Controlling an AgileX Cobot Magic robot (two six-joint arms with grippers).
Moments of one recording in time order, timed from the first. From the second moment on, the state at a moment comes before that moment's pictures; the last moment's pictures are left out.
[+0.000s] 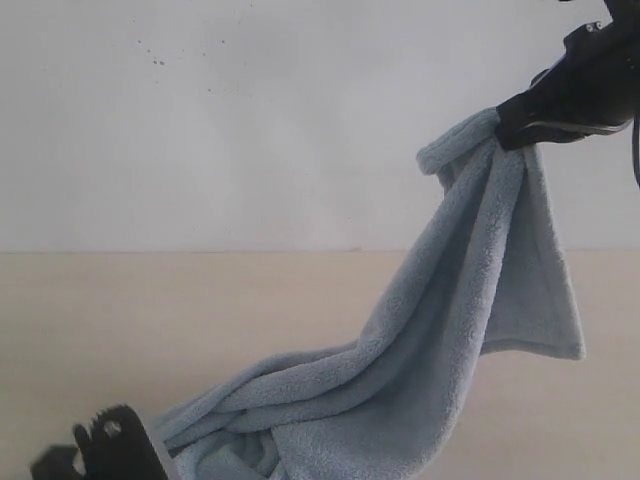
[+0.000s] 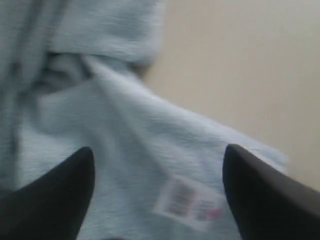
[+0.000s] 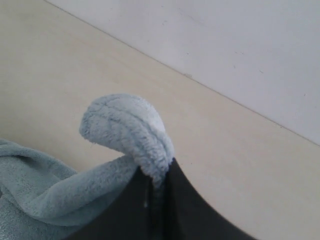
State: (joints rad) left arm -1.10 1.30 -0.40 -1.74 -0.31 1.77; right arm 0.14 1.49 -1.42 0.53 0.78 -0.71
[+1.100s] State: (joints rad) left arm -0.56 1.25 -0.35 -1.74 -0.38 1.58; right arm 0.14 1.49 -1.42 0.60 0.80 -0.75
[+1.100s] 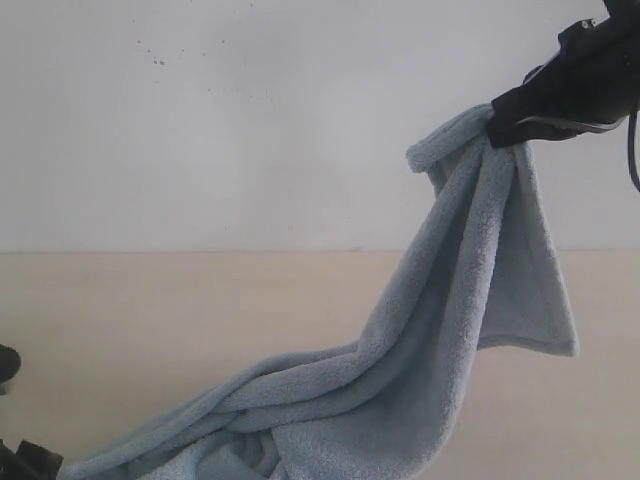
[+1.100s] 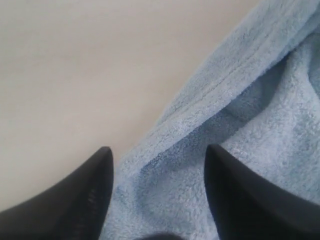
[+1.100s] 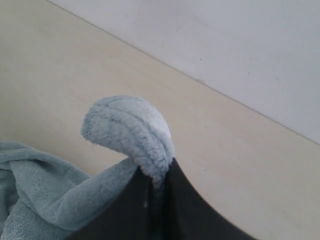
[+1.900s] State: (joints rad) left arm -0.52 0.76 -0.58 -0.17 0.76 0.32; right arm 0.14 1.49 -1.42 0.66 0.81 -0.77
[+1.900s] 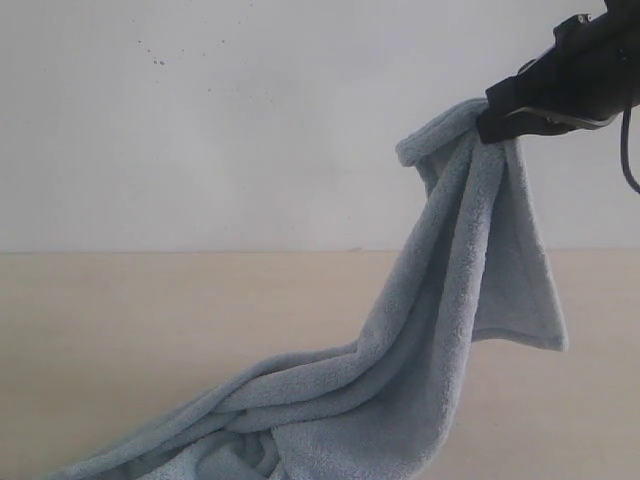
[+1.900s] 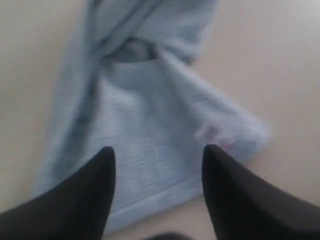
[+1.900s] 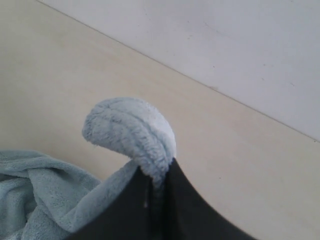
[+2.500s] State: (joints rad) left arm -0.50 1.14 -0.53 0.60 0.84 -0.06; right arm 0.14 1.49 -1.42 0.70 0.84 -0.80
